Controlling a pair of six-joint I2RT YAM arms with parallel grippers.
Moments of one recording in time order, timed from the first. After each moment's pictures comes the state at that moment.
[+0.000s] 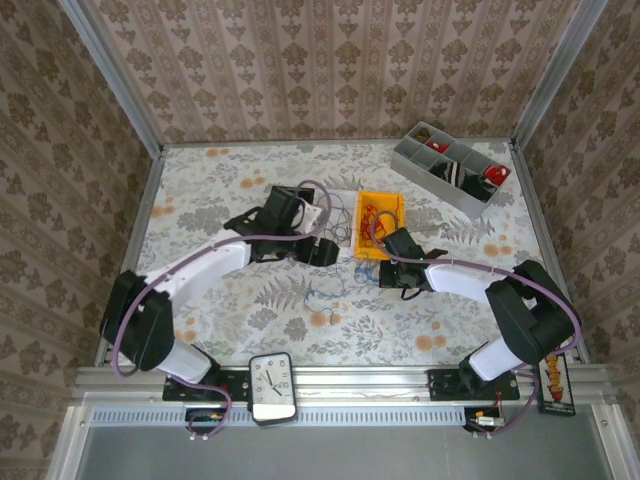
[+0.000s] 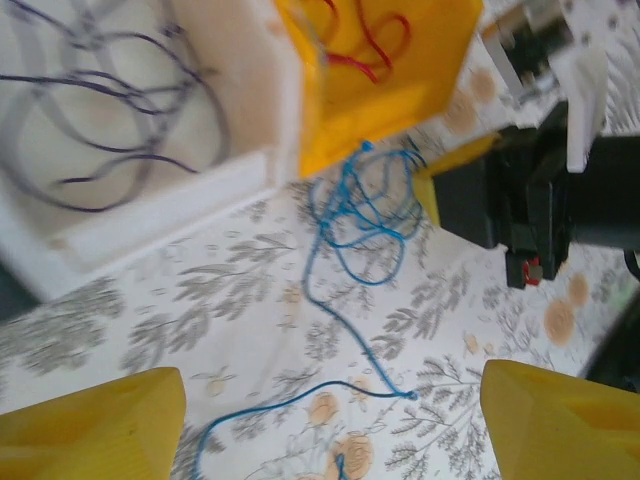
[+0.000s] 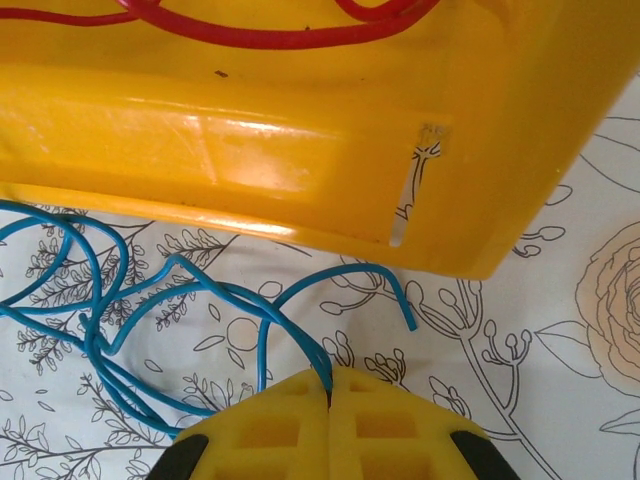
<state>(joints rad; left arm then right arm) -0.69 1.52 1.08 -0.50 0.44 -0.27 0.52 1.52 0.70 -0.28 0.08 0.54</state>
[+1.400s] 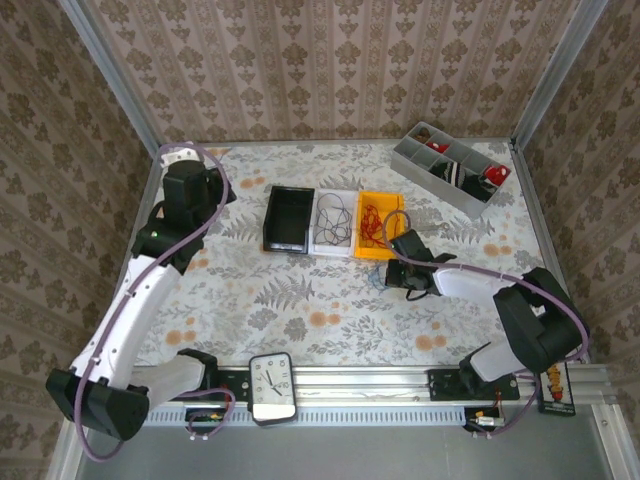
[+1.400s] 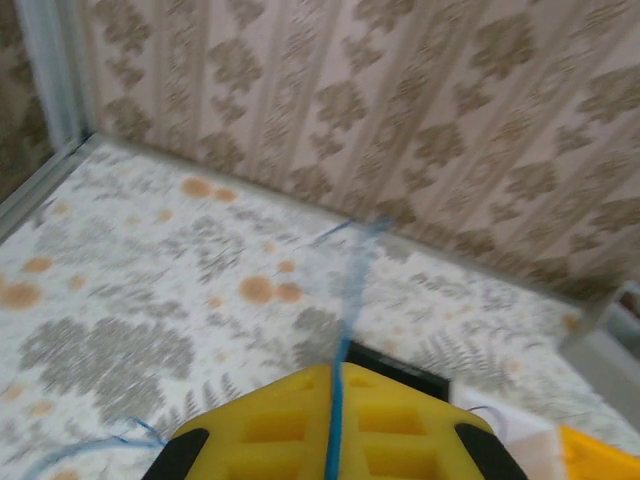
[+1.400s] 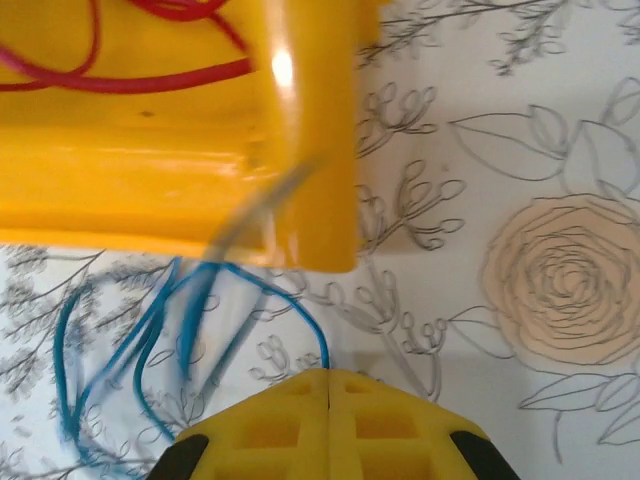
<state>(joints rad) -0.38 1.08 1.17 -0.44 -0.28 -0.49 0.48 1.47 0.64 -0.25 0.09 0.60</state>
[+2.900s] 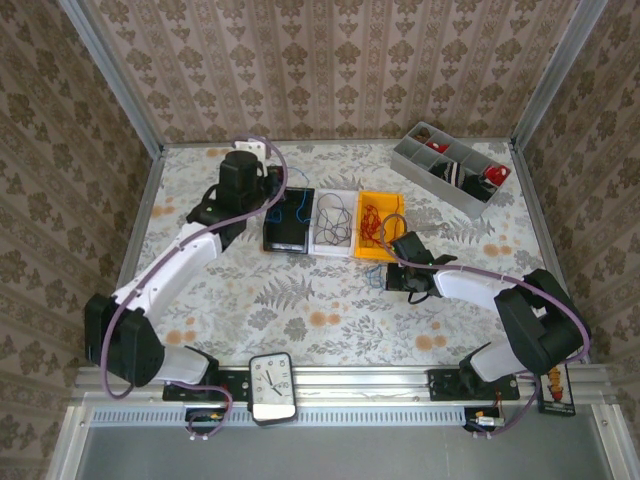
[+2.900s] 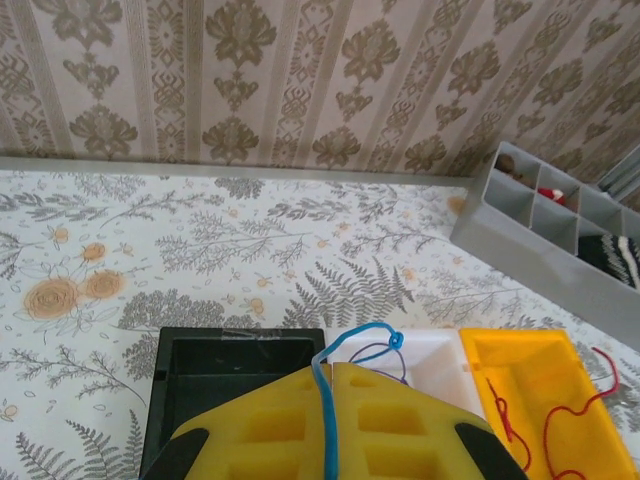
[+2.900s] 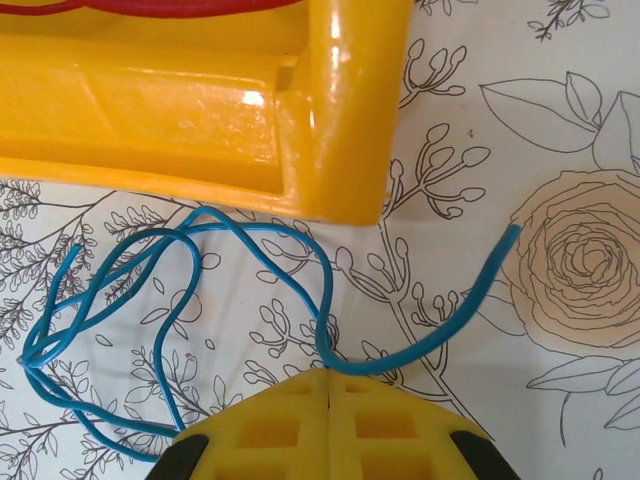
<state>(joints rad) -0.50 1.40 1.17 -0.19 -0.06 -0.35 0.48 1.46 0.63 -0.26 0.07 0.54</state>
